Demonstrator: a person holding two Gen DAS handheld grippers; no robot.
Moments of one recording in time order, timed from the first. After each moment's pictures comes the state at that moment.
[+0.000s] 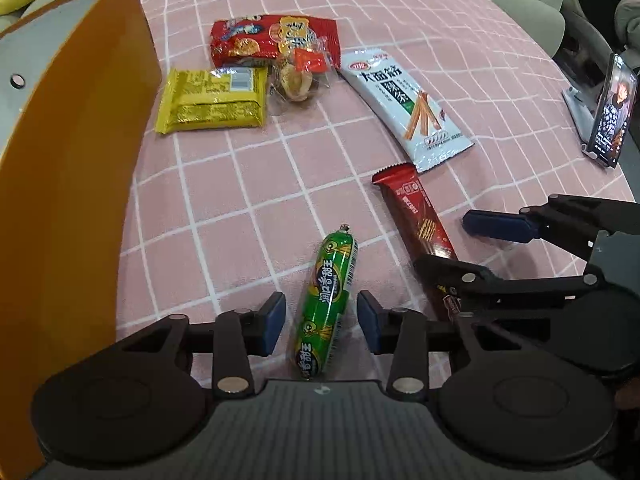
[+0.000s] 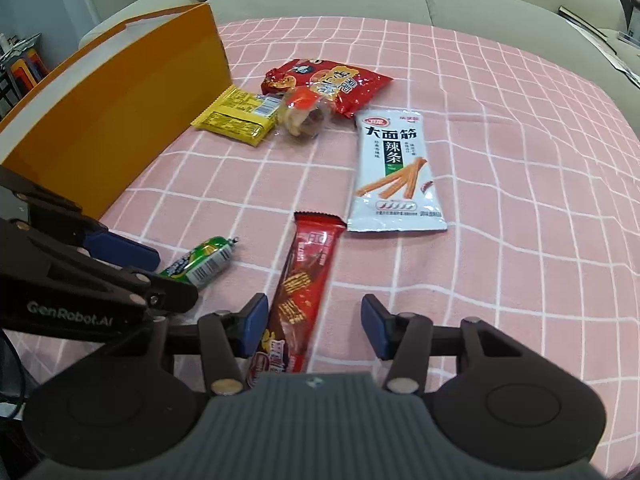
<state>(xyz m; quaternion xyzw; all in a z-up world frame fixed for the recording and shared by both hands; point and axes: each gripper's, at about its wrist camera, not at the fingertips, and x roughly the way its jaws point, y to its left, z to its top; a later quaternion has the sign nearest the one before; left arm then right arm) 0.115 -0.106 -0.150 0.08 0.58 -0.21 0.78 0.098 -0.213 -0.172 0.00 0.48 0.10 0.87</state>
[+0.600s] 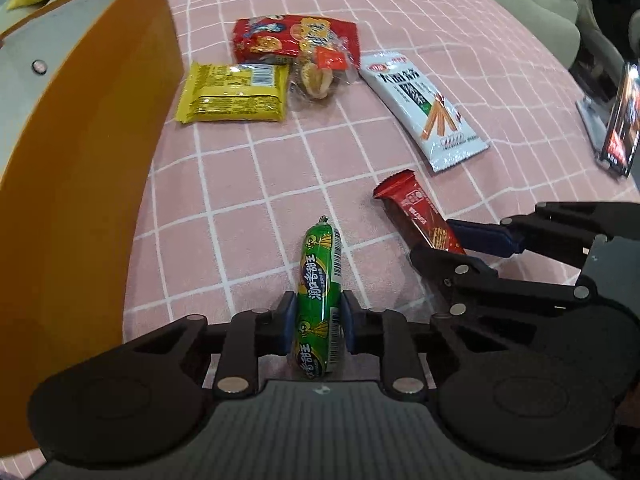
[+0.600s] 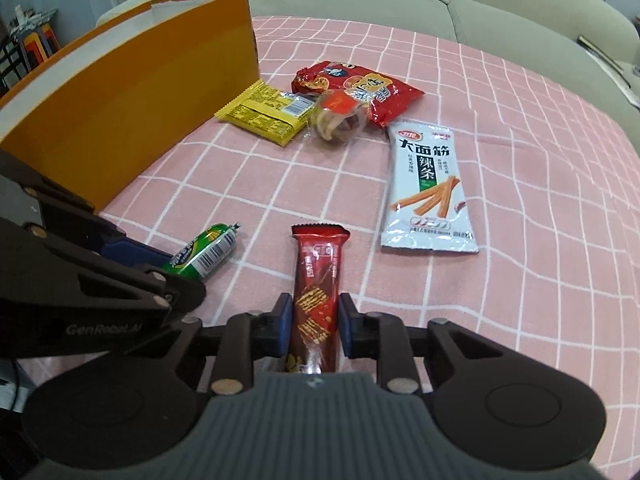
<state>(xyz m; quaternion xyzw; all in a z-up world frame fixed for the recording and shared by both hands) 0.108 -0.095 -0.147 0.07 0.57 -0.18 0.80 0.095 -0.193 -0.168 -0.03 0.47 0.12 0.87</state>
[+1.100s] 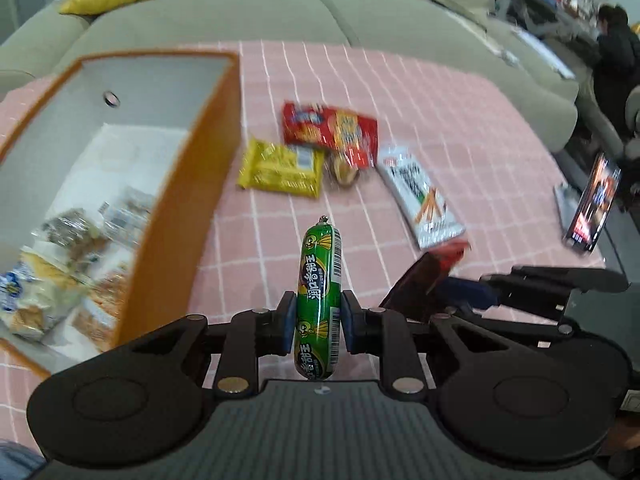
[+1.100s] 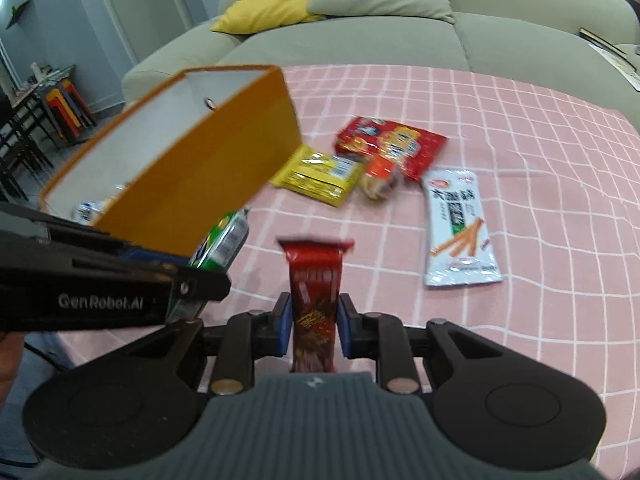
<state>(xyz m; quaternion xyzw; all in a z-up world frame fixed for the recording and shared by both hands) 0.091 -0.055 -0.066 0.00 0.51 -0.16 0.85 0.080 -0.179 -0.103 0.06 0.44 0.16 0.88</state>
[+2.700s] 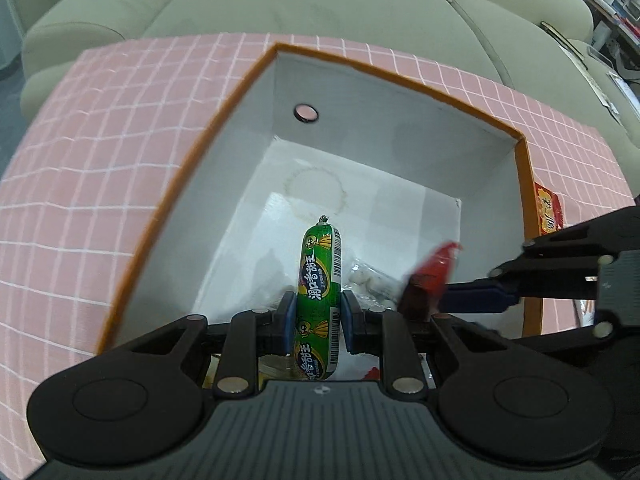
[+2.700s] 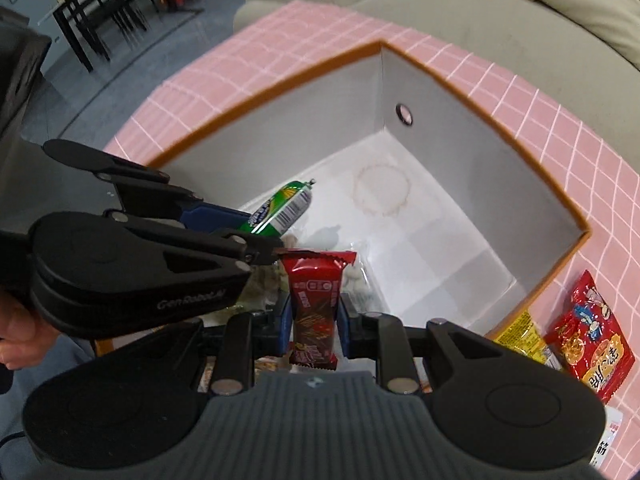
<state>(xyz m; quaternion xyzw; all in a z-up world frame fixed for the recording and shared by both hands) 0.216 0.107 -0.091 -0.03 0.55 -0.08 0.83 0.269 0.028 -0.089 -0.11 0.54 0.32 0.77</state>
